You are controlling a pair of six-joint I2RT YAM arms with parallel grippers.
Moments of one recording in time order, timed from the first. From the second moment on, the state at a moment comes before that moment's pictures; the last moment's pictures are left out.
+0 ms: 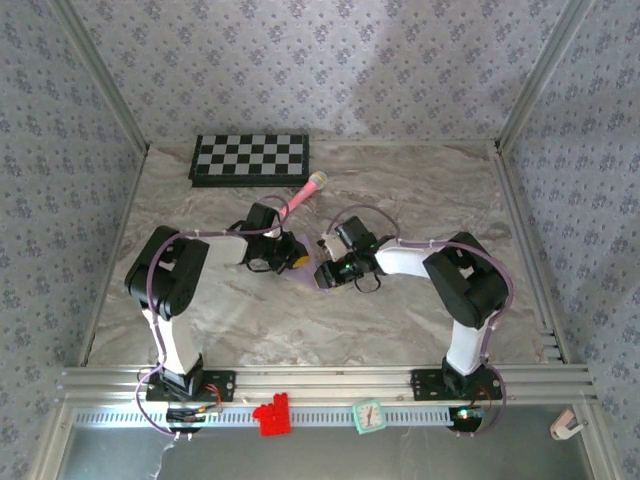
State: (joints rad) left arm -0.47 1.85 0.92 -0.02 0.62 -1.09; right arm 0.67 1.83 0.95 -0.16 -0.50 0.25
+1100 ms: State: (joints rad) left arm -0.46 1.72 0.84 0.06 0.62 -1.09; right arm 0.63 1.85 0.93 -0.10 -0.57 0.28
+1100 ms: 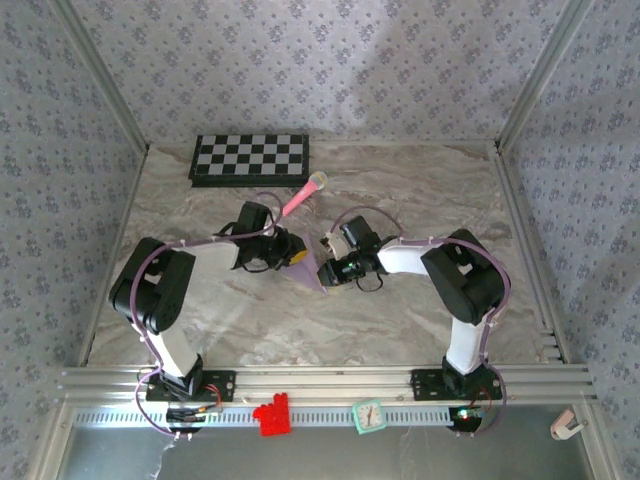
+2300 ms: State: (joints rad) left arm -0.49 1.85 0.91 0.07 0.64 -1.09; right arm 0.62 1.85 0.92 -0.07 -0.61 0.31
